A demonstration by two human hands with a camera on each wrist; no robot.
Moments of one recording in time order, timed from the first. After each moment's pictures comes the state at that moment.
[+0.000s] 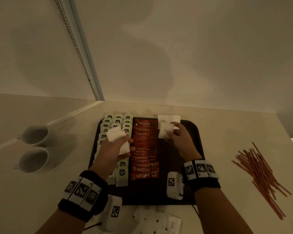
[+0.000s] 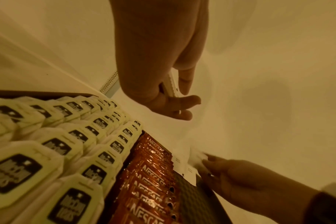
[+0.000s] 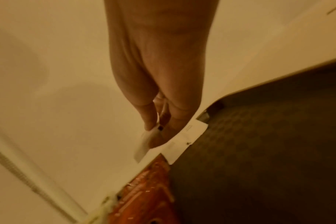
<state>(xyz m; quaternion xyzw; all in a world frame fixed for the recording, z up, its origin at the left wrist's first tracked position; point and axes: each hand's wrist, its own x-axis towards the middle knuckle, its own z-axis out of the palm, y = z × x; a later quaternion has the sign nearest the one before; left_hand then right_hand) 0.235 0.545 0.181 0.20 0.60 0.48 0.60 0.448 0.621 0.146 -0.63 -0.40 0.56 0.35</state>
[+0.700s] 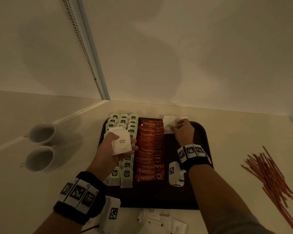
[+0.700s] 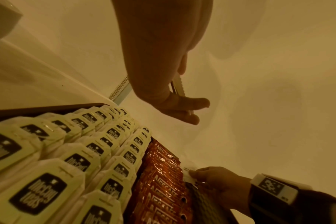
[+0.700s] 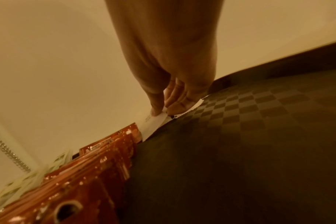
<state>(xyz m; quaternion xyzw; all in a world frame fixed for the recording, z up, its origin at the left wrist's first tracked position) 0.215 0.545 0.186 0.11 0.51 0.52 0.68 0.443 0.674 0.097 -0.74 -0.52 0.31 0.27</state>
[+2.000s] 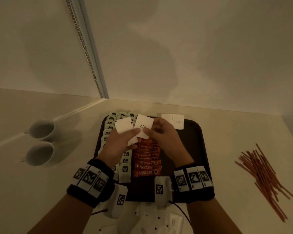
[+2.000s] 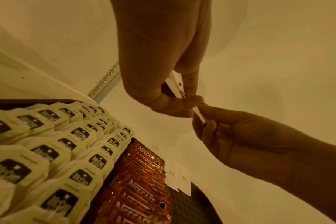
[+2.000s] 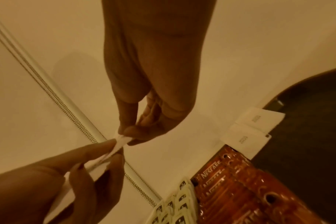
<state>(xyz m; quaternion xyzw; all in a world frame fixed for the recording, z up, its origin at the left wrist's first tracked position) 0.239 0.553 0.199 0.25 0.58 0.48 0.60 0.390 0.591 0.196 -0.50 -0.52 0.60 0.34</state>
